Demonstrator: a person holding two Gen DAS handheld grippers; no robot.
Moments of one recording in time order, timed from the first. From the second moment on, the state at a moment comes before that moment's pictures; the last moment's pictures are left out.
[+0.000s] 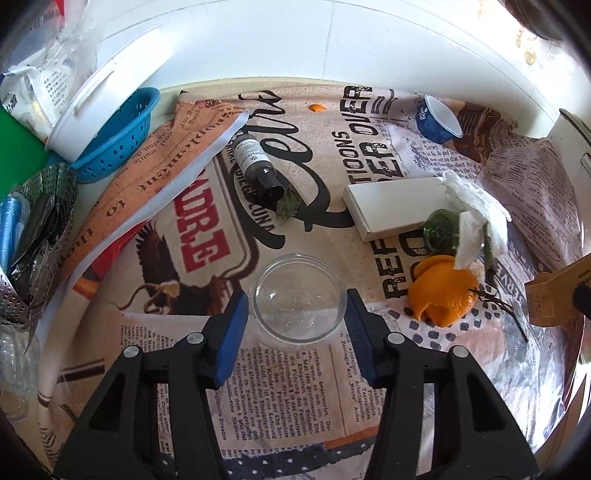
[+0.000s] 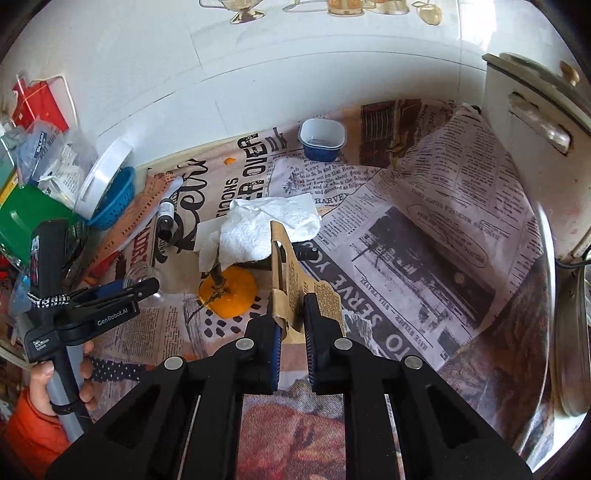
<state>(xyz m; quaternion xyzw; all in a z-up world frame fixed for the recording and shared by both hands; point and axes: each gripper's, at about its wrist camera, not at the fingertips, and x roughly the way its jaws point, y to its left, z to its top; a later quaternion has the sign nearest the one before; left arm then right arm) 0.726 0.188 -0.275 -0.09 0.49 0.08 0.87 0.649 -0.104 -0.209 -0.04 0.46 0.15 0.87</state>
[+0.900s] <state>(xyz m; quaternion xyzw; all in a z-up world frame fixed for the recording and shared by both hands) 0.548 0.086 -0.114 -0.09 0.35 0.08 0.93 0.515 -0.140 -0.086 -0.04 0.34 0.25 0.90</state>
